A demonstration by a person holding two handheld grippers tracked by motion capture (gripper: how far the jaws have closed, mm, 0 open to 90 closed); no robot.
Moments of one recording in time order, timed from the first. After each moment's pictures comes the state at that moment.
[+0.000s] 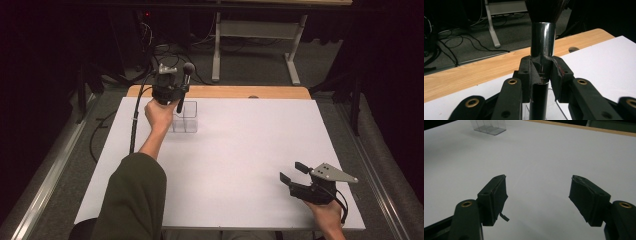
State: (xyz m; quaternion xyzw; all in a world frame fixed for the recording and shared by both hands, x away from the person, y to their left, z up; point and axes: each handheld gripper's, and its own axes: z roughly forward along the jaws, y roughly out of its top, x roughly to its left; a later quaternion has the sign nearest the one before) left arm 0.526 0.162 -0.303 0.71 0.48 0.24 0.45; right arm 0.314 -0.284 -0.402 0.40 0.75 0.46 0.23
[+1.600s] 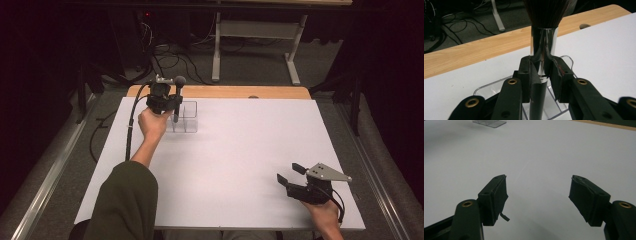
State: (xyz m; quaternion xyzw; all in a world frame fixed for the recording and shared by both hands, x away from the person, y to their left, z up) left arm 0.515 0.179 -0.326 0.74 0.50 0.23 0.39; right arm 0.316 -0.277 -0.407 0.40 0.77 0.45 0.23
